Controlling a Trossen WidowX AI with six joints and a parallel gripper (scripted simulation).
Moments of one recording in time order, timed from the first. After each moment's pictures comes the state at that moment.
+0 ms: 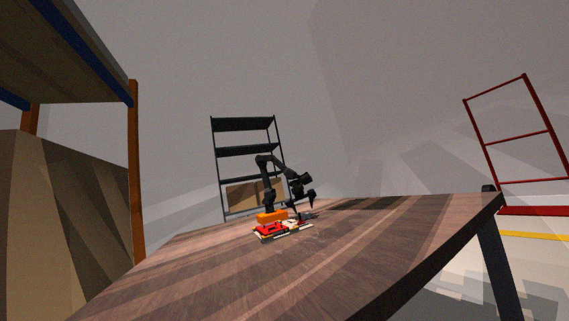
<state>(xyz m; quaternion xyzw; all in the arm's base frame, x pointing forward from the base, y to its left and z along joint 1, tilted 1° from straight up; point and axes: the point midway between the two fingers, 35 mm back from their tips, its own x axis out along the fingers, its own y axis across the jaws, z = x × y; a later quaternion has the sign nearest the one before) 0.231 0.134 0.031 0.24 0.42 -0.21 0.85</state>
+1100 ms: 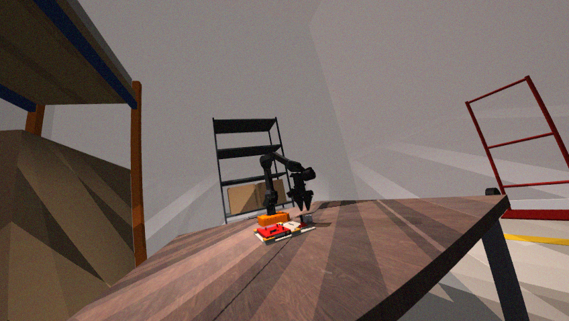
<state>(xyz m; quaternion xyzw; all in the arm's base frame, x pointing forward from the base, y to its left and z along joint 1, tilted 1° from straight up) 0.243 0.127 0.053 0.54 0.45 -0.49 0.52</state>
